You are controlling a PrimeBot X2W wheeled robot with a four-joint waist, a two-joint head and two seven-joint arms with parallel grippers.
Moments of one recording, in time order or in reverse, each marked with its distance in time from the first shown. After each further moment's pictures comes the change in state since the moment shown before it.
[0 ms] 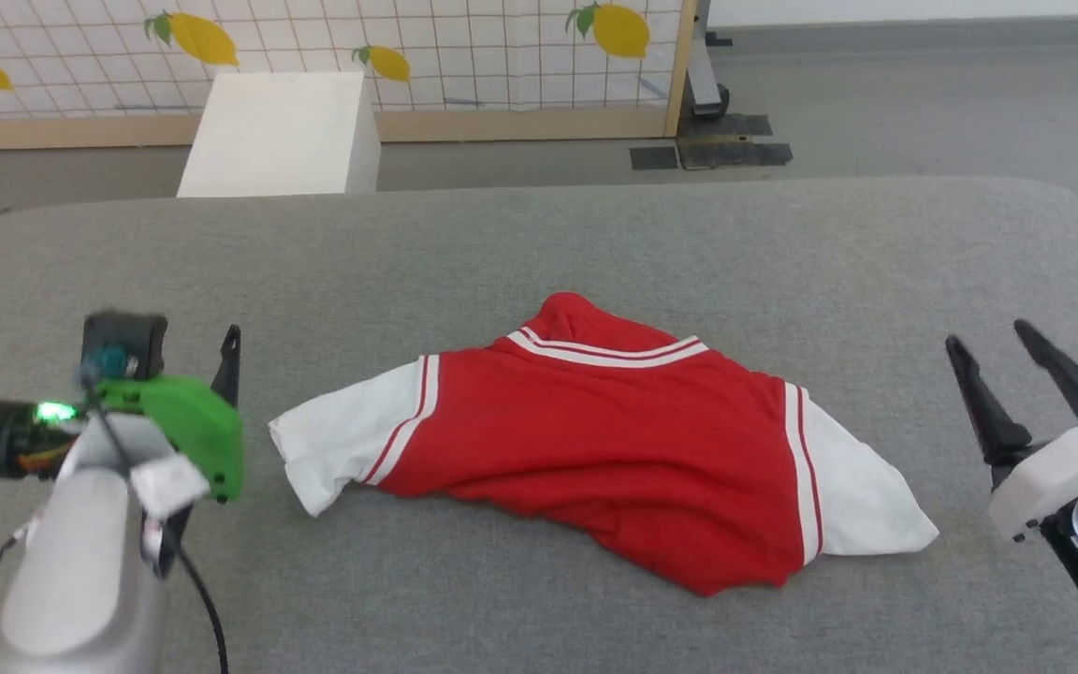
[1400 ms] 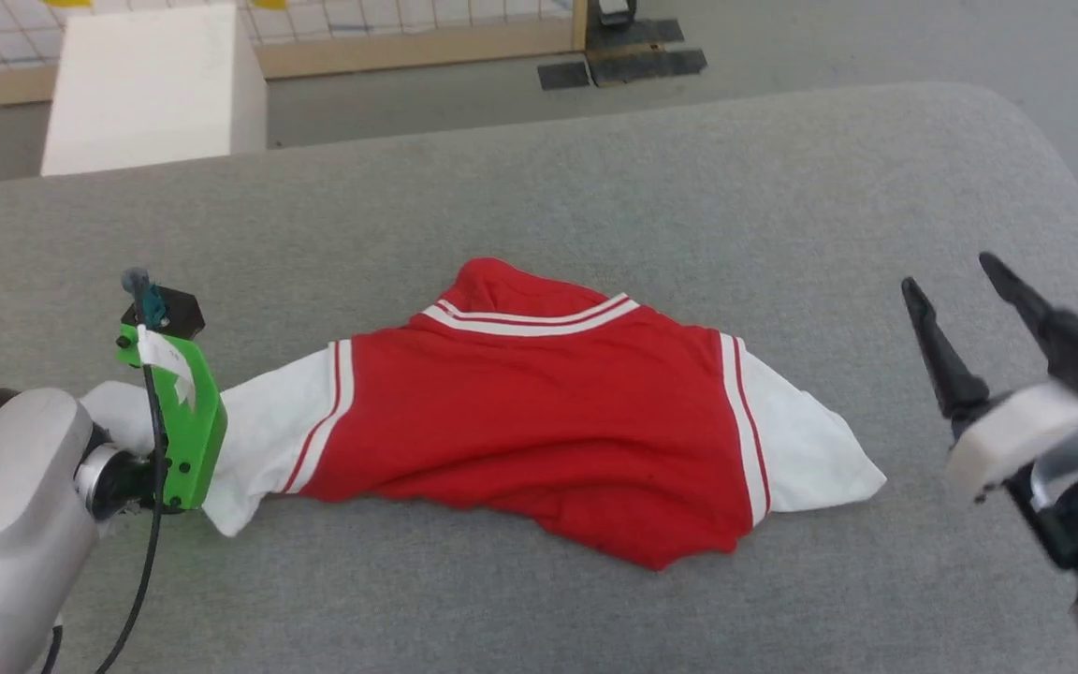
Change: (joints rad) left arm -0.312 0.330 -0.704 0.182 -0.705 -0.009 0.686; right arm 0.057 0.160 -0.184 -0.319 -0.291 0.000 0.177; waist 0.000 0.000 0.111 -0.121
